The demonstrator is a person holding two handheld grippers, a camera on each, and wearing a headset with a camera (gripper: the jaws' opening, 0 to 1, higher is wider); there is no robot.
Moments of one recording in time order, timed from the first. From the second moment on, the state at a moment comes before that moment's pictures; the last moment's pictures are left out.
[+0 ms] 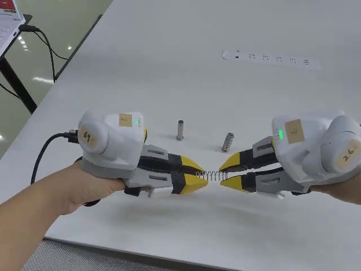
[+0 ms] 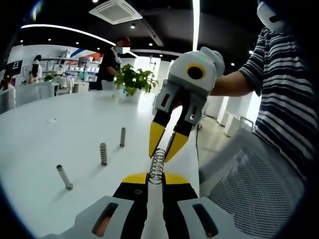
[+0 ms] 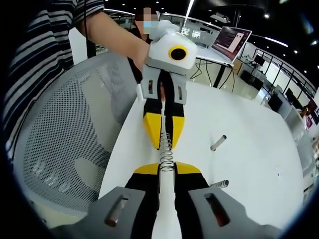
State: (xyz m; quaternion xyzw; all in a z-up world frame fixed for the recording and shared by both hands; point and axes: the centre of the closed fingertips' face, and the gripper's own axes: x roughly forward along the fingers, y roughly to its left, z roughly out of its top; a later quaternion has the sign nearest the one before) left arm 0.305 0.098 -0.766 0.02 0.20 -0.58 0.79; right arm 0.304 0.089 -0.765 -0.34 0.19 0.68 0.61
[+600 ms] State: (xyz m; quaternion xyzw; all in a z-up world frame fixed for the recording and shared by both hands) left arm 0.309 0.092 -0.774 0.04 0.20 -0.57 0.79; right arm 0.294 0.117 -0.734 -0.26 0.17 0.70 0.64
